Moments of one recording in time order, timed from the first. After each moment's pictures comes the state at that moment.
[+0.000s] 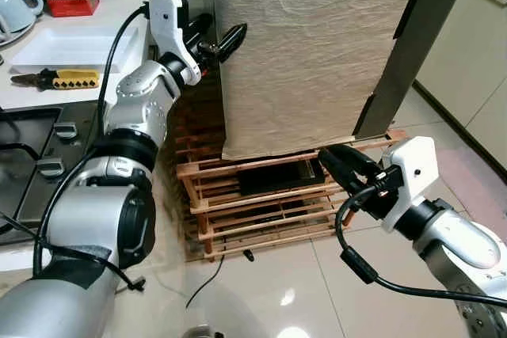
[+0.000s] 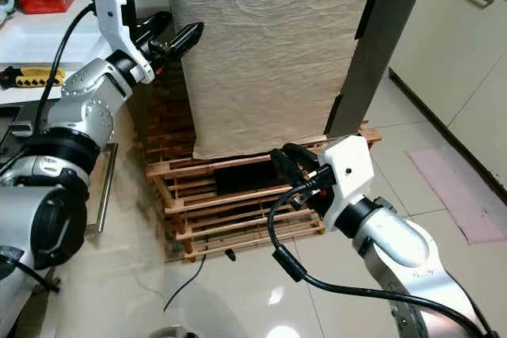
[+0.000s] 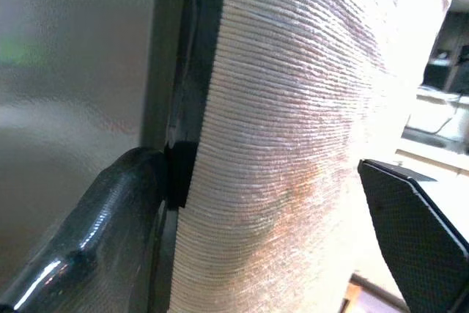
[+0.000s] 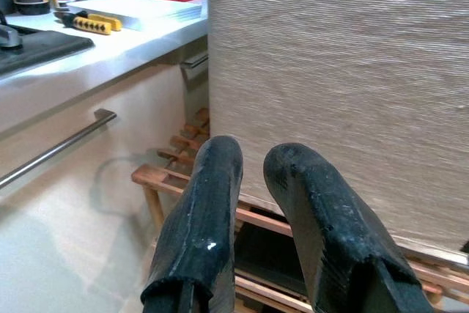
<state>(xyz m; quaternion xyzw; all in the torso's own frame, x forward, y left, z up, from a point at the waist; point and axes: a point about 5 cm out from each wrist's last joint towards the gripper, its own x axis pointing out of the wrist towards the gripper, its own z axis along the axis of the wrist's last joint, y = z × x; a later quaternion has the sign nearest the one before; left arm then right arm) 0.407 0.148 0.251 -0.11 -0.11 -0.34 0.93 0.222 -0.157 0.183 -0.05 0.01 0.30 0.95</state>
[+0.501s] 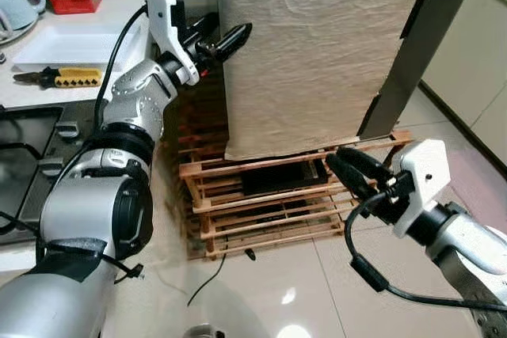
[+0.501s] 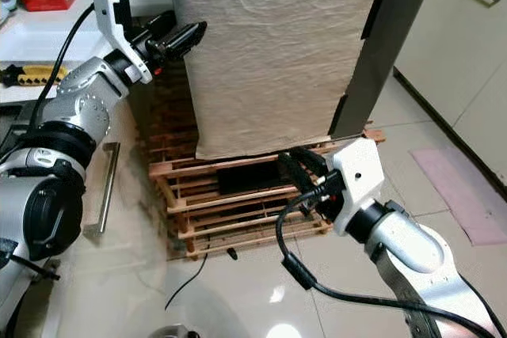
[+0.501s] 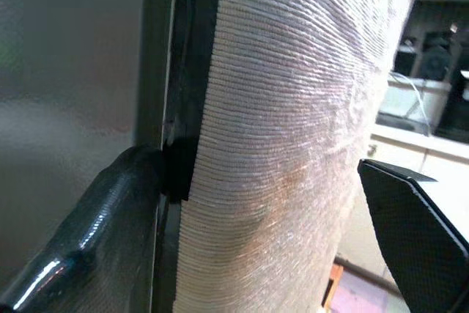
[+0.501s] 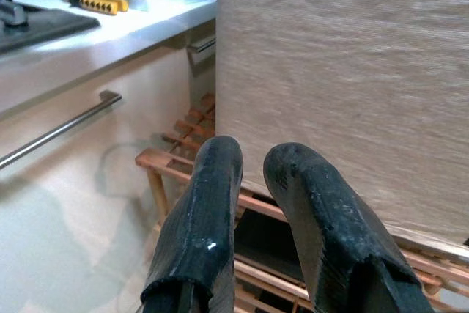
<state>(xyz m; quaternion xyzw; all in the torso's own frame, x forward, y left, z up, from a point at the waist) 0.404 0.142 0.251 -0.08 -0.10 -0.40 0.91 0.214 -0.163 0.181 -0.07 0.03 0.31 0.95</state>
